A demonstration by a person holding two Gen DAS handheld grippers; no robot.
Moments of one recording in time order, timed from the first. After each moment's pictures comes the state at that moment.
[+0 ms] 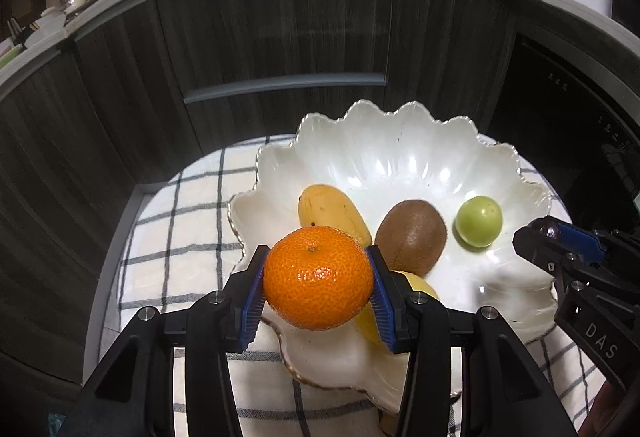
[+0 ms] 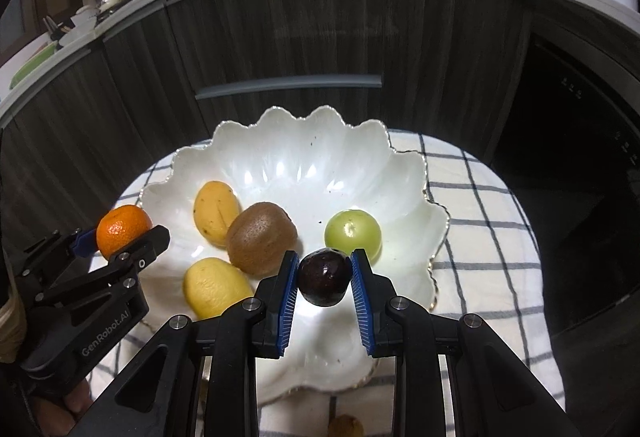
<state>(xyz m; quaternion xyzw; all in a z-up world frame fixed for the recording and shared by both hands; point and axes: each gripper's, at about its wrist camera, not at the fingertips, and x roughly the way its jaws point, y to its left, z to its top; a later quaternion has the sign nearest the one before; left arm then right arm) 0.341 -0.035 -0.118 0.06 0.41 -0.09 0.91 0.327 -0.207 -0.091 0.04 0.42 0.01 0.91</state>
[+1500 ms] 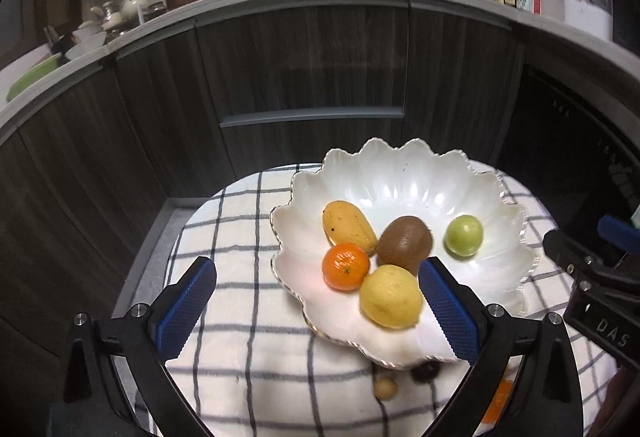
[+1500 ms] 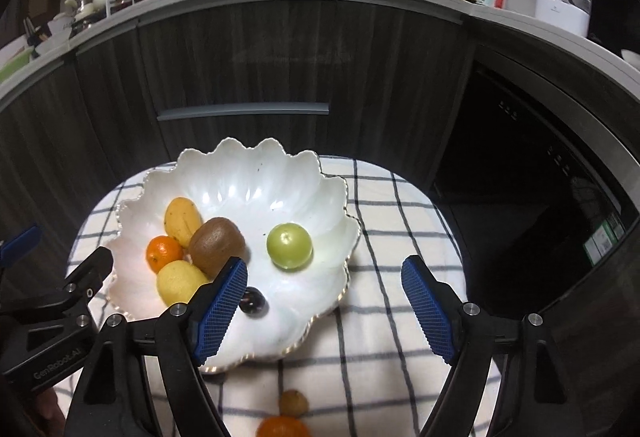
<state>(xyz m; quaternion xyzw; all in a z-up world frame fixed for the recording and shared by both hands) 0.277 -0.028 -0.067 0.05 0.35 -0.04 0.93 0.268 -0.227 -0.043 0.02 0.38 -0.08 0.92</state>
